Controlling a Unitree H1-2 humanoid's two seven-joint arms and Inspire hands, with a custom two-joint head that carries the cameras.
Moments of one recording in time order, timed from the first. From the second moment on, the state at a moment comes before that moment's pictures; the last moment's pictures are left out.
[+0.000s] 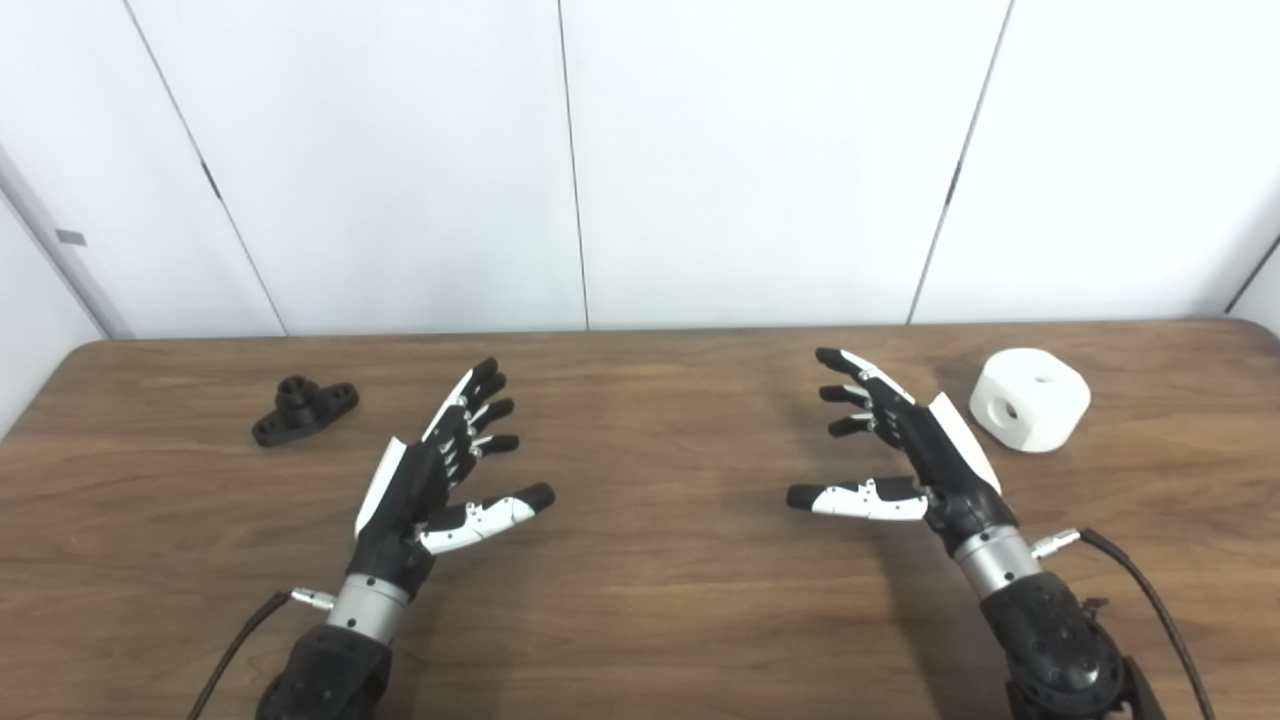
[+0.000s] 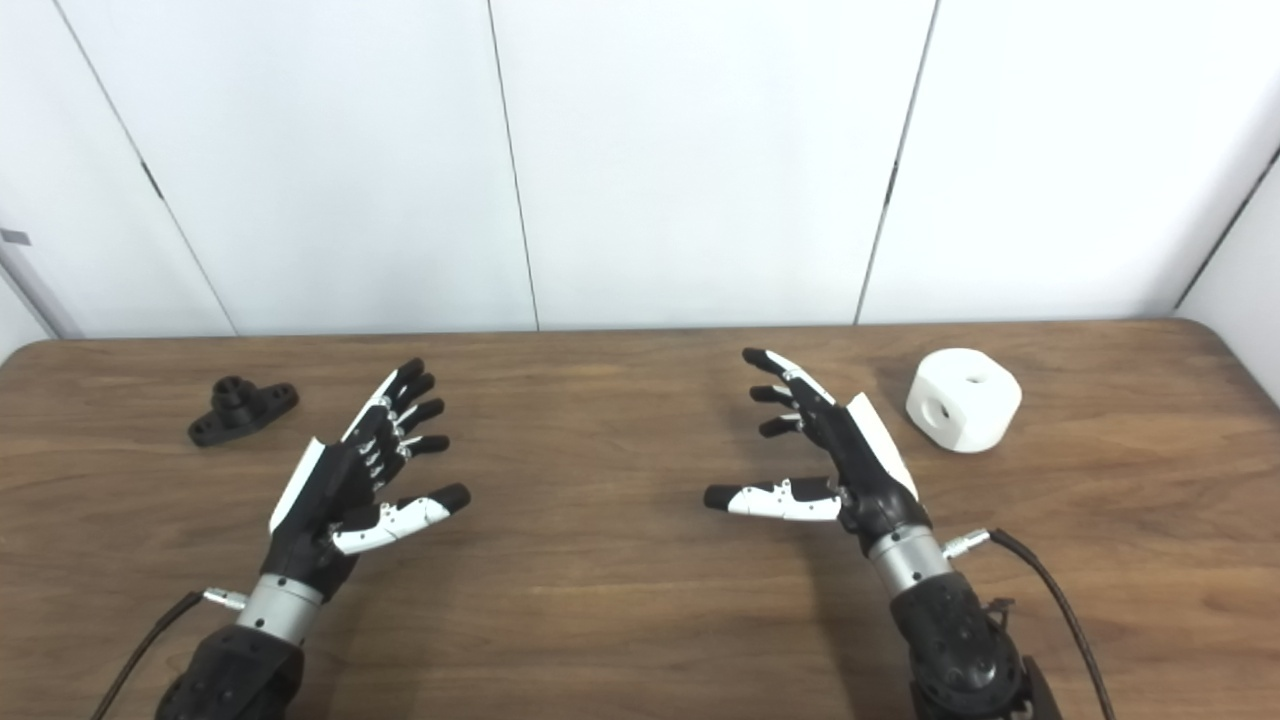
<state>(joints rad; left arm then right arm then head) -0.16 0.18 0.00 0.04 -0.04 -0.16 -0.18 -0.22 -0.22 0.06 -0.03 -0.25 -0.03 0.10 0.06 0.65</state>
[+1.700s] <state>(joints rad) -0.16 0.18 0.01 0.05 -0.04 -0.18 -0.20 -0.22 -0.21 0.06 -0.04 -0.26 -0.03 0.09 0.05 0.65</state>
